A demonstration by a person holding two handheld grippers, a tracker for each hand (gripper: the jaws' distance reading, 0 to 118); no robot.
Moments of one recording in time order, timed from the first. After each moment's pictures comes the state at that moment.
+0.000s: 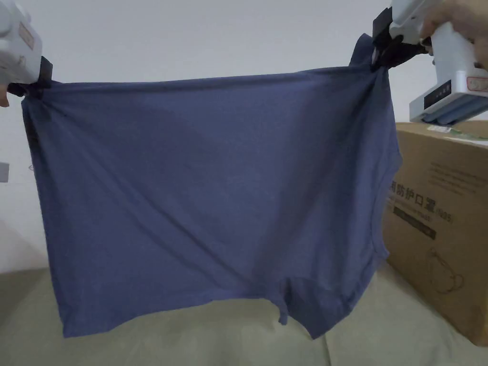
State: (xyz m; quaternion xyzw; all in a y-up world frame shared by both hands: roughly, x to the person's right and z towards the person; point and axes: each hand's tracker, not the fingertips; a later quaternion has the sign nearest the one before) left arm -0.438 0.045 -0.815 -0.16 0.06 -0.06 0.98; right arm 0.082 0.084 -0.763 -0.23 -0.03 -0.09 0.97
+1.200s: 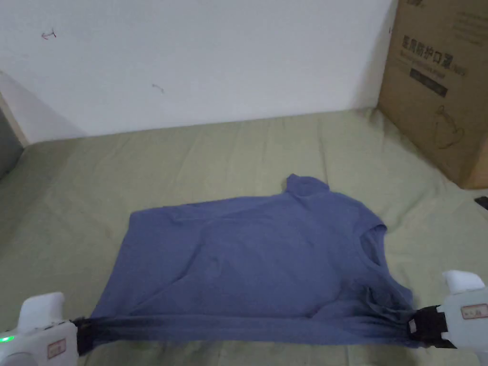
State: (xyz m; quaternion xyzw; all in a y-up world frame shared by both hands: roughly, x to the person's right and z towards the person) left arm -0.487 -0.420 -0.484 -0.43 0.02 0.05 0.90; right arm 0.101 -0.439 -0.441 -0.52 0.03 -0.13 0.84
